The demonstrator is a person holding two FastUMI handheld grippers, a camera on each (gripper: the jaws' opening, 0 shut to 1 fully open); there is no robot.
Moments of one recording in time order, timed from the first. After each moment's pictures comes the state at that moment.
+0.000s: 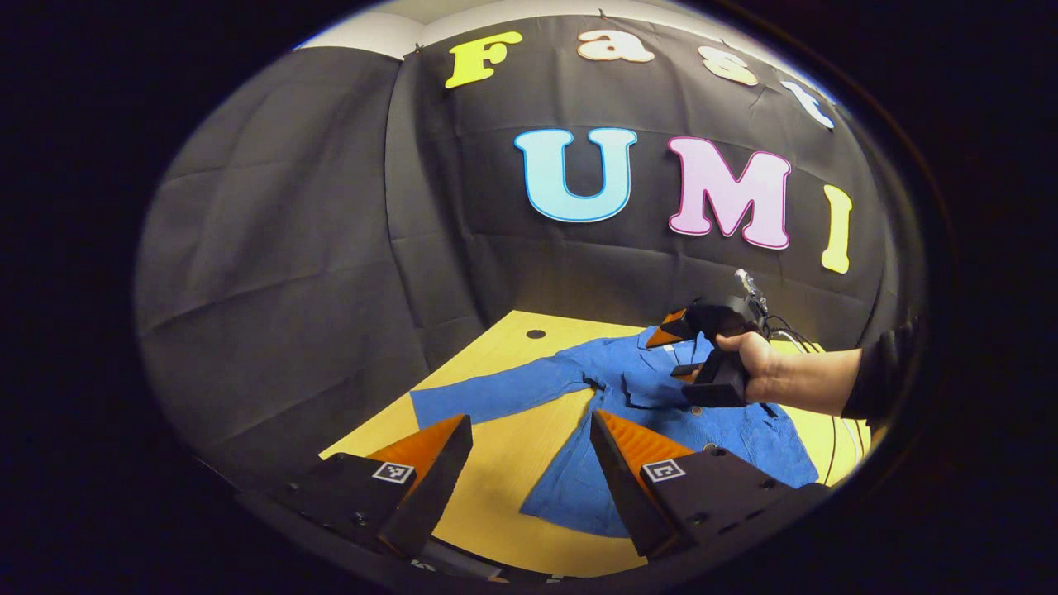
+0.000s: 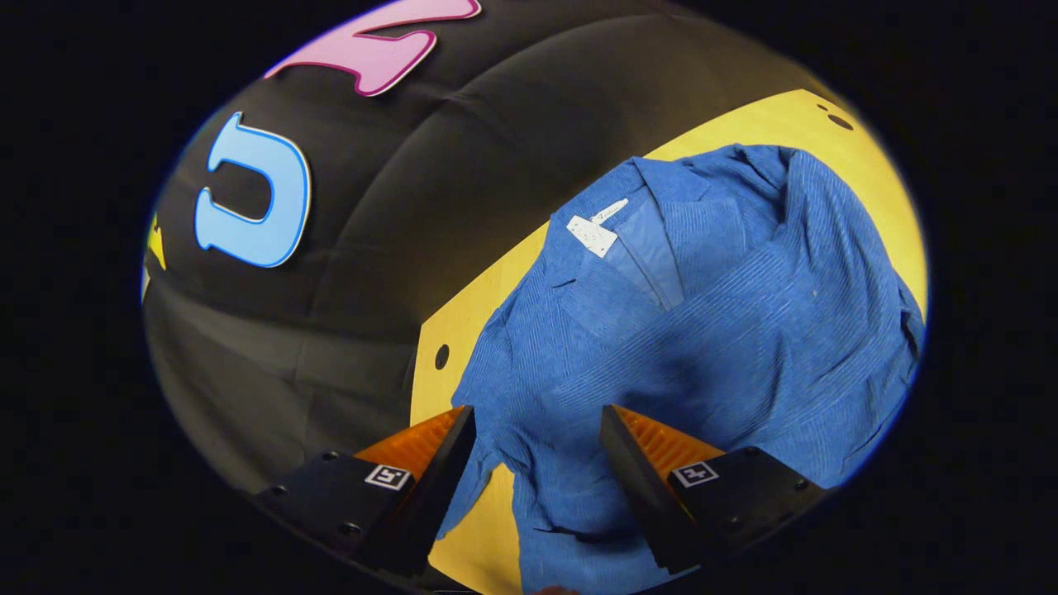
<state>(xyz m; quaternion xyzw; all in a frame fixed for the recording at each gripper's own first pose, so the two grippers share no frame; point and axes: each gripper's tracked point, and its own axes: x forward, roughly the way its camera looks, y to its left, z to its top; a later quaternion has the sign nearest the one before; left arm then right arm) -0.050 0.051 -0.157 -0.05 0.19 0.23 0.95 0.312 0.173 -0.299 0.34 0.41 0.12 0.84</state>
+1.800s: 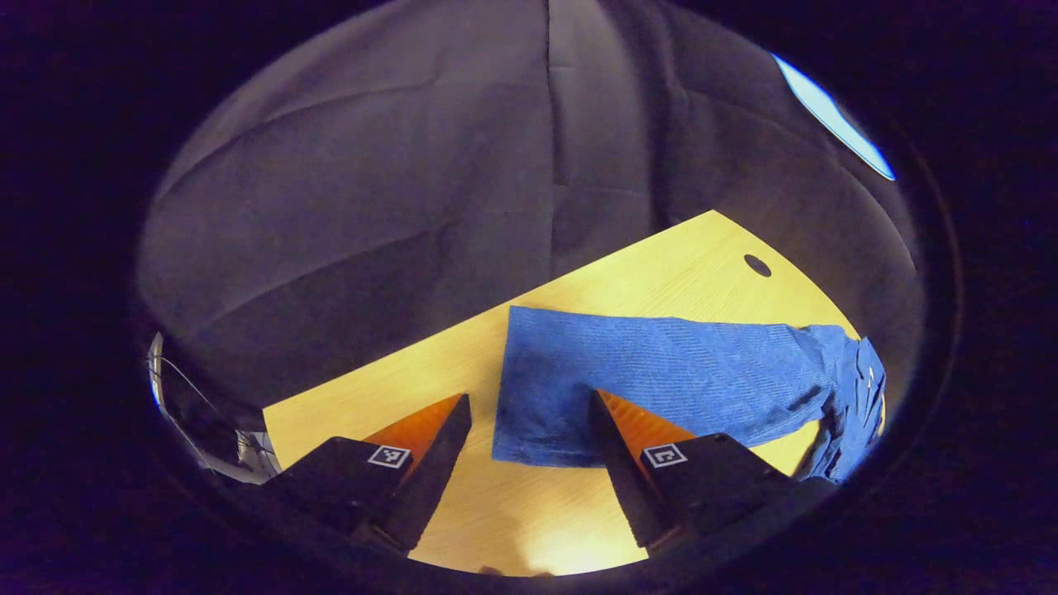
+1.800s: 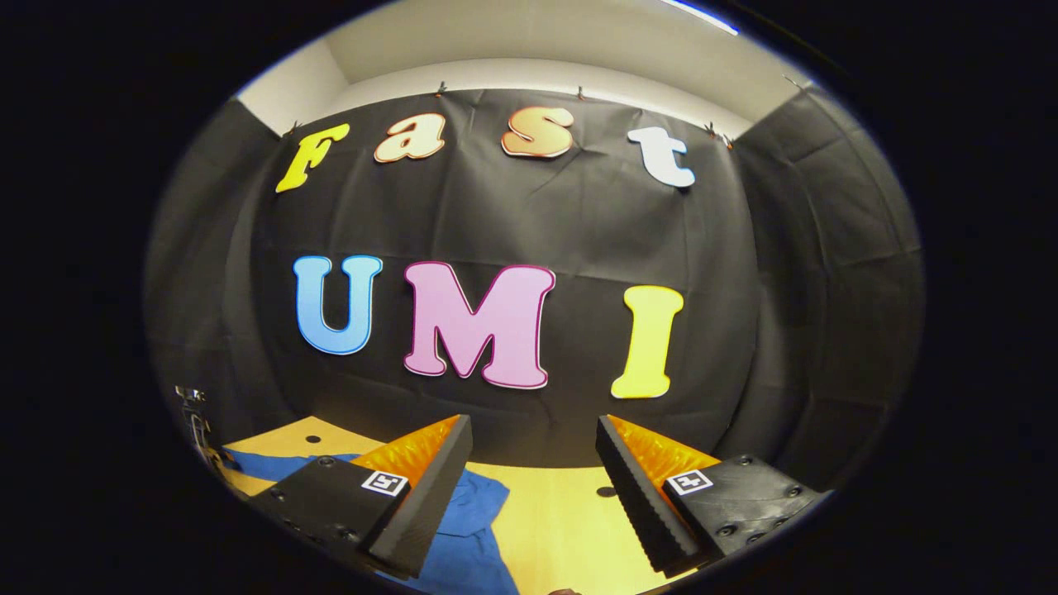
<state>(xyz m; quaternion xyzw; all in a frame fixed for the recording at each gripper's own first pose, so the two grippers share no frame) 0.038 0.309 -0.388 -0.23 0.36 0.43 0.79 0.131 -0.148 0.059 -0.04 -0.06 0.00 1.00</state>
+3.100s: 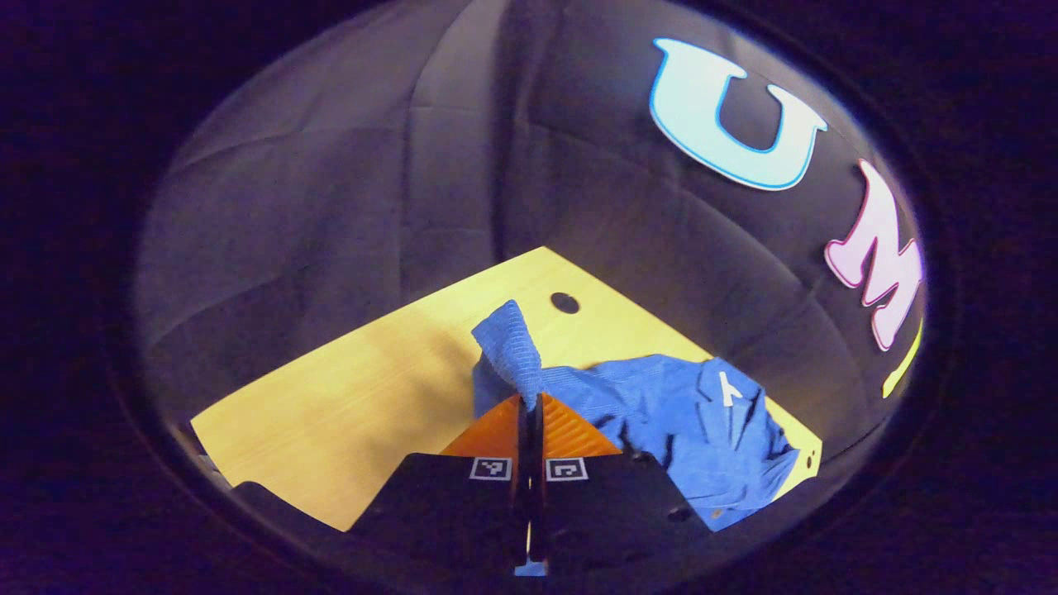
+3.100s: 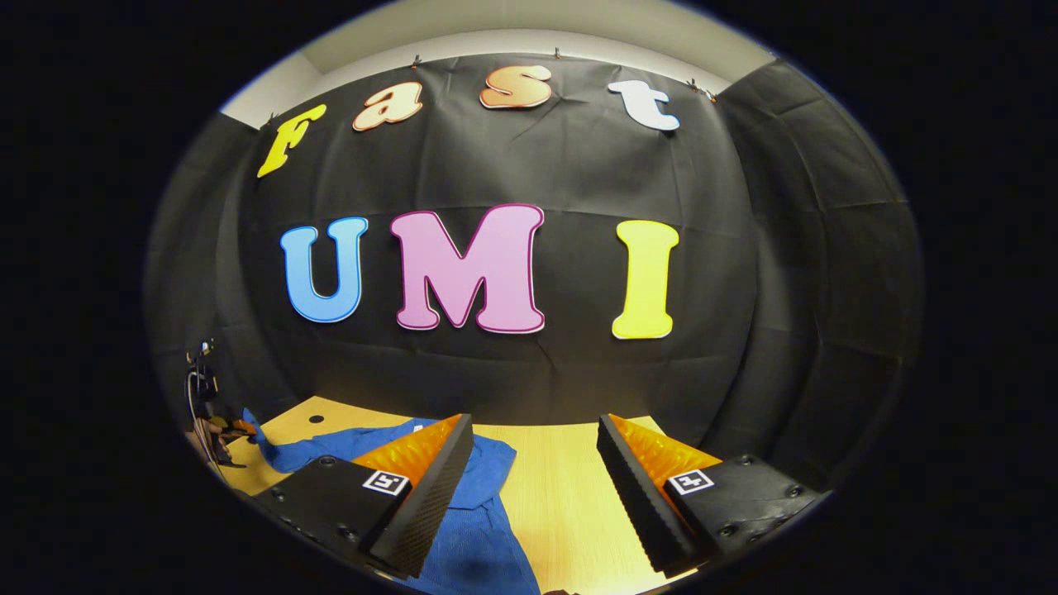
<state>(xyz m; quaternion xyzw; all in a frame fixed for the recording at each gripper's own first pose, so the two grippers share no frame) 0.206 0.161 -0.248 -0.27 0.25 0.22 0.90 0.144 -0.175 -0.035 0.01 0.03 -0.01 1.00</state>
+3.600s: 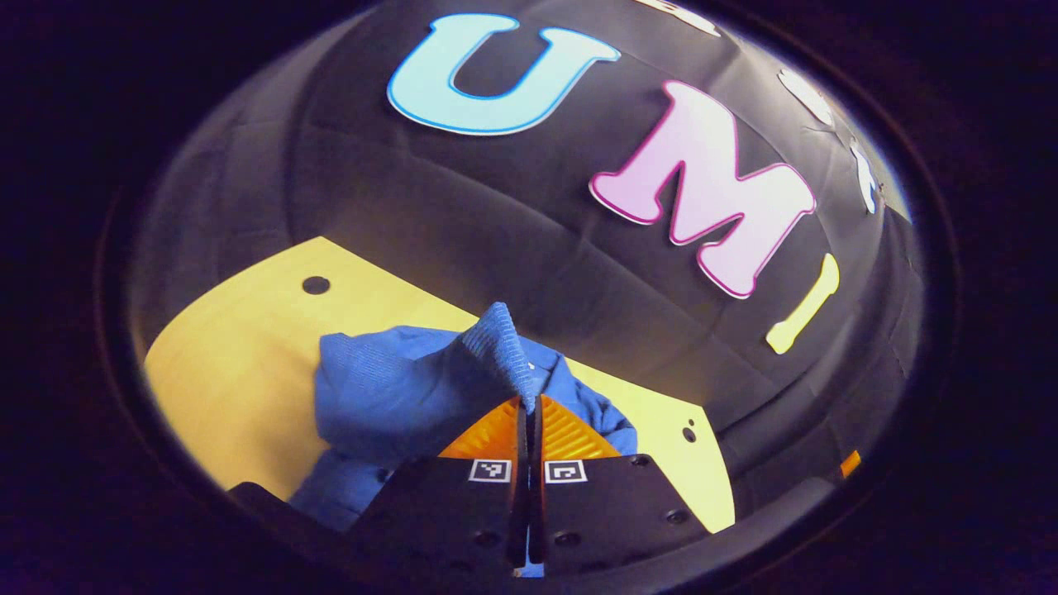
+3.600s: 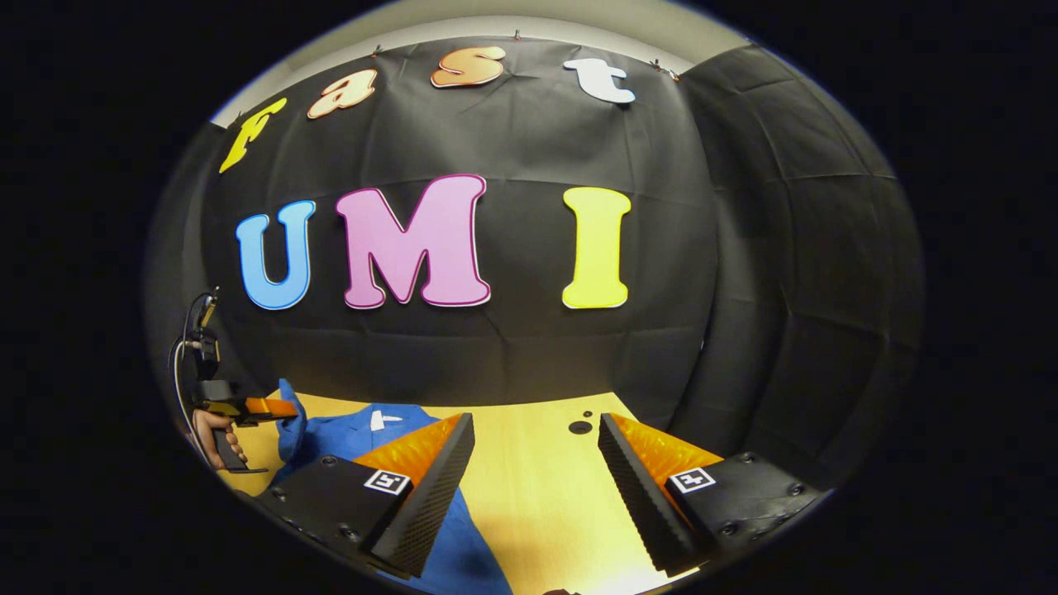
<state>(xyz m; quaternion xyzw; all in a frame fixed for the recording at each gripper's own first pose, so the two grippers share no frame) 0.300 -0.089 -0.189 -0.26 0.24 -0.02 0.93 0.148 -0.239 -0.074 0.02 0.07 -0.08 0.99</state>
